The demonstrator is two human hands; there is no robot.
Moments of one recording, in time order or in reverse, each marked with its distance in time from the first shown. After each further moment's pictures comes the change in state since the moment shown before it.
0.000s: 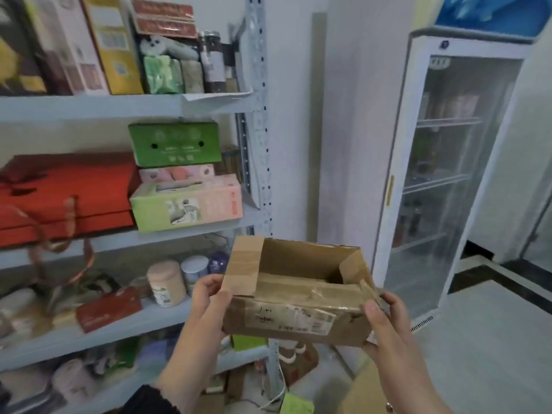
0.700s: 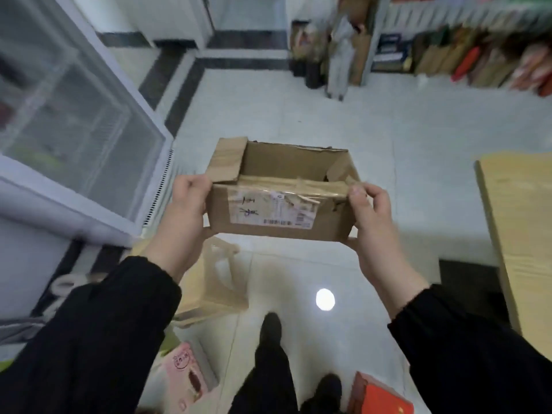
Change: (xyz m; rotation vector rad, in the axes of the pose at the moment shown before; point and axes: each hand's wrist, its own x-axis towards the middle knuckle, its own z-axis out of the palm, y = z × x) left_hand -0.183 -0.276 0.538 0.359 -1.018 -0.364; right_hand -0.148 0.167 -0.524 0.147 1.026 0.286
